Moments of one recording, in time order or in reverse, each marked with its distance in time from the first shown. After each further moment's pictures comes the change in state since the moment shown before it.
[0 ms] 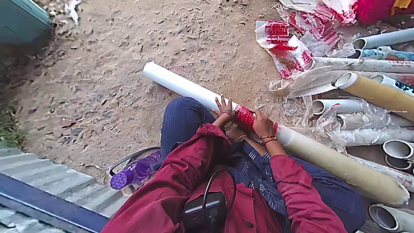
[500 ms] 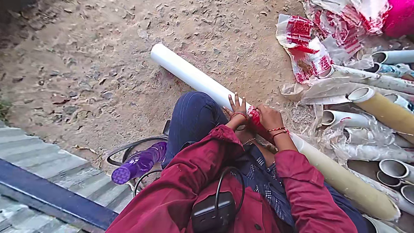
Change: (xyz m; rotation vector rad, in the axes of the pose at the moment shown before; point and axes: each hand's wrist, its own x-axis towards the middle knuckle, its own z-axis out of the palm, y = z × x) left_hand -0.005 0.002 -0.007 -0.024 -0.071 0.006; right_hand 0.047 -0.044 -0.012 -0.325 -0.257 -0.155
